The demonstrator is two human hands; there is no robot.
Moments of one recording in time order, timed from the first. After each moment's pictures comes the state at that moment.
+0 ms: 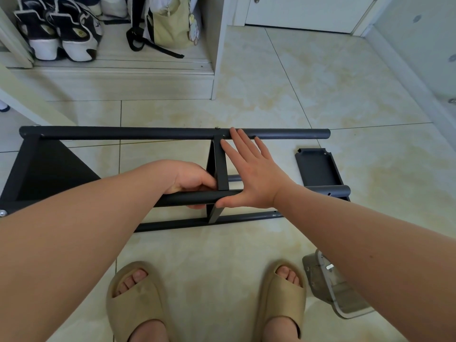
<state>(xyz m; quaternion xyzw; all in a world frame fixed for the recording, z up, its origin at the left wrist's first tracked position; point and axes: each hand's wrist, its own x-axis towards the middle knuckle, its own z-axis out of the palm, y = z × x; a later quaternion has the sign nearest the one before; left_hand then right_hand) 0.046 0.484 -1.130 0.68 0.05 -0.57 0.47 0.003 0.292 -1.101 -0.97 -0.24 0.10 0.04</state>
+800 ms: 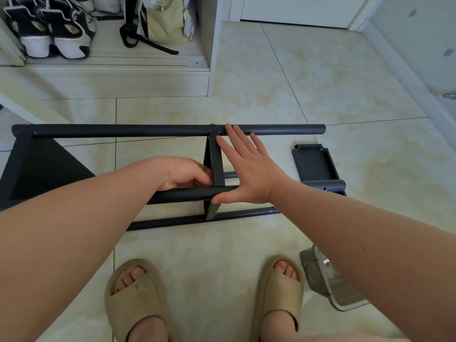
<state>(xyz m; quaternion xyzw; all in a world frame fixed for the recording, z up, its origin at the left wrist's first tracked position) 0.047 0.488 -1.131 0.66 0.01 -0.55 0.51 0.002 0.293 -1.098 -0.97 -0.23 0.10 0.04</state>
